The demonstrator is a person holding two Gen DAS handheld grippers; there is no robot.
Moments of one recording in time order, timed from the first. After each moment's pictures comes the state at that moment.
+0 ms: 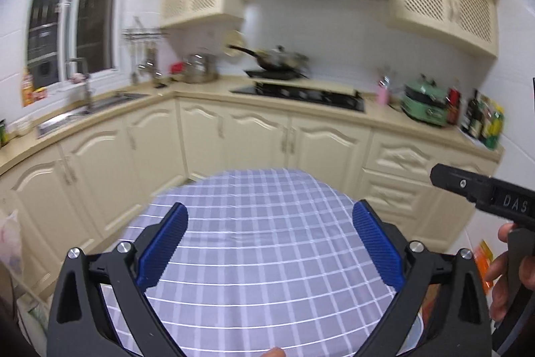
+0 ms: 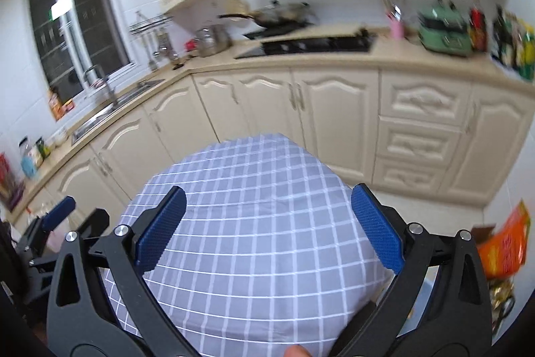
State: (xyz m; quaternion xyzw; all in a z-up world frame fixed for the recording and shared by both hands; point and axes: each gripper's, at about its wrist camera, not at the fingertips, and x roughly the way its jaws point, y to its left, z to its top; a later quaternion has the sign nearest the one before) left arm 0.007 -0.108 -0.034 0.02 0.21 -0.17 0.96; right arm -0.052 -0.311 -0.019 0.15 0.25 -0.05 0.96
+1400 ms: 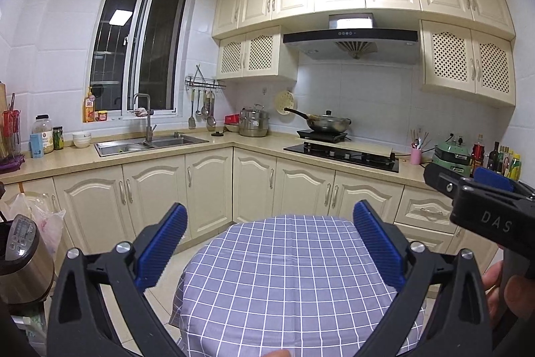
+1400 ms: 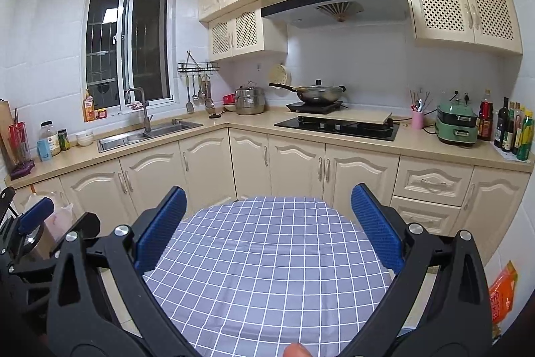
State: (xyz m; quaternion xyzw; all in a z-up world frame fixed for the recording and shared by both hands) left arm -0.131 0.001 0.024 -0.02 0.10 -0.08 0.99; right arm -0.143 -0.191 0.041 0.06 0.11 -0.03 0.99
